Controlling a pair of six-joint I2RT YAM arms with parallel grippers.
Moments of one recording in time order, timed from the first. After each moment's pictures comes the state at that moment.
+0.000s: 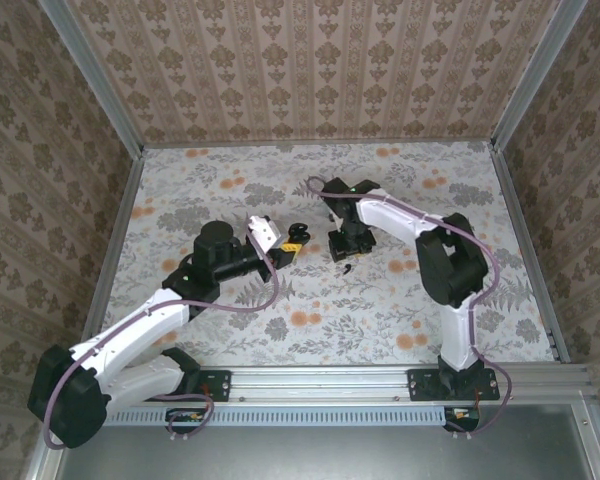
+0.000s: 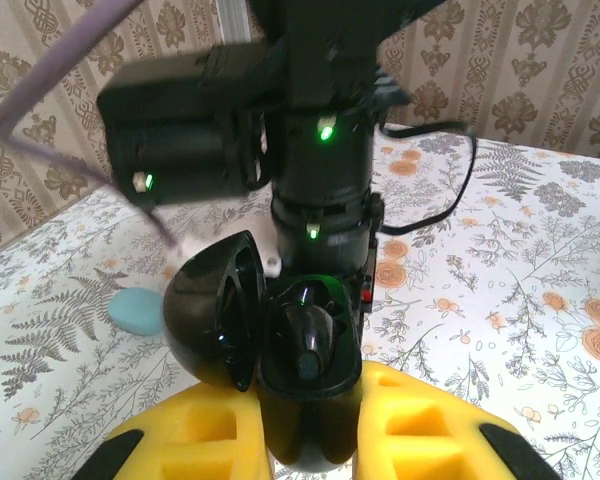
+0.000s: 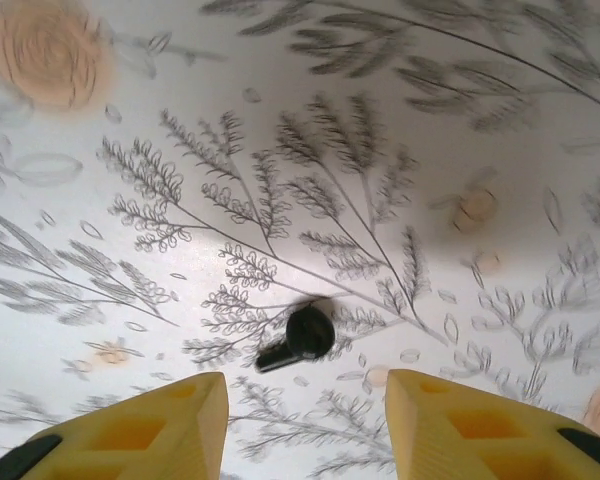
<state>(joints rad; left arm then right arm) -0.67 1.02 0.63 0.12 0.46 0.18 0.53 1.98 1.53 -1.05 -0.03 0.36</state>
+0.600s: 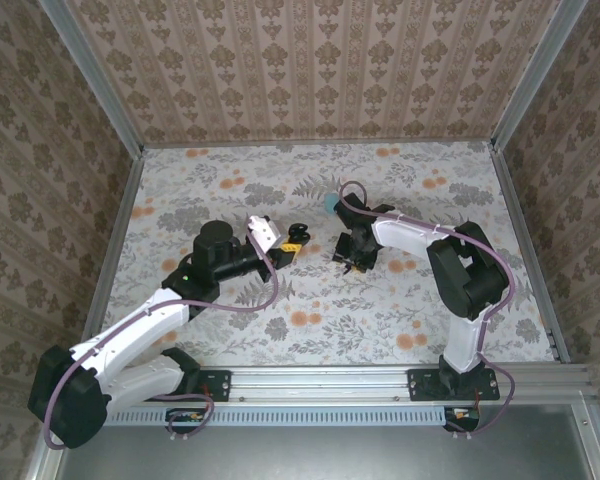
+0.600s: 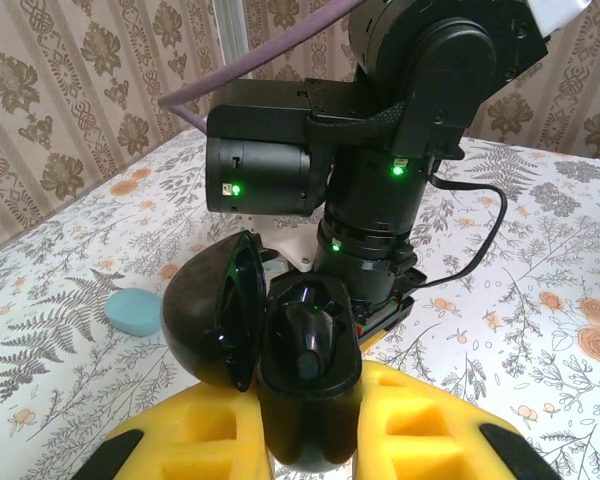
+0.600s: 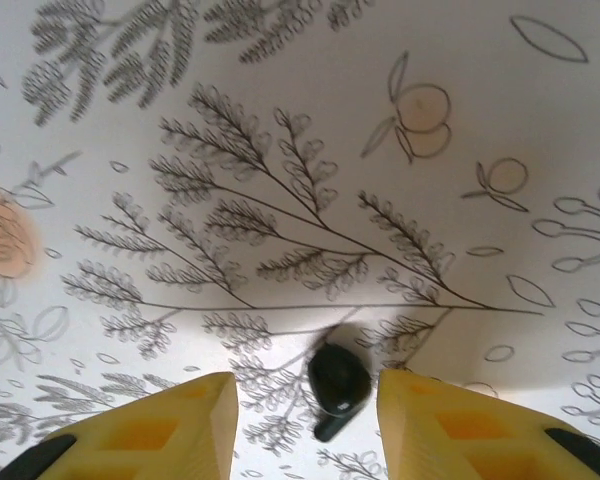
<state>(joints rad) -0.67 1.02 0.63 0.12 0.47 0.18 0.52 1.87 1.22 -0.68 -0.11 0.92</state>
